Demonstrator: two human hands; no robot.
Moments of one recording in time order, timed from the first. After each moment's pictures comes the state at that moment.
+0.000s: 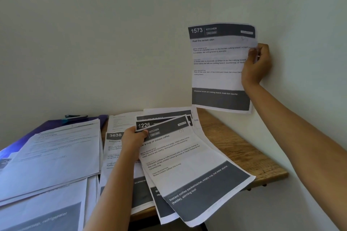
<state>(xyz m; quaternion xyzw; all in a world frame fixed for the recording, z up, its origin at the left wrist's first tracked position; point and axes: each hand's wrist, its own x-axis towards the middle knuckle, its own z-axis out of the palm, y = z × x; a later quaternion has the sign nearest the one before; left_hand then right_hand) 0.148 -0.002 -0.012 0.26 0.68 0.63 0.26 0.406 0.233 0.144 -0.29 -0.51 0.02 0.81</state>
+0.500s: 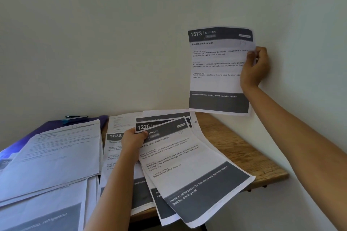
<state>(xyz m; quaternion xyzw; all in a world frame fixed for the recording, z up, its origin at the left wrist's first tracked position) 0.148 -0.004 -0.011 0.26 0.69 0.62 0.27 0.405 0.236 0.138 -0.28 -0.52 0.00 0.81</state>
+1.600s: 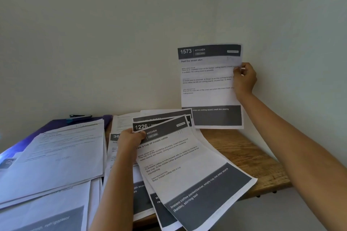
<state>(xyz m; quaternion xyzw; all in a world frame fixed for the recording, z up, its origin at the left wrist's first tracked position) 0.132 -0.010 -0.005 0.24 0.69 0.62 0.28 0.368 0.255 0.106 -0.34 -0.58 0.18 0.72</state>
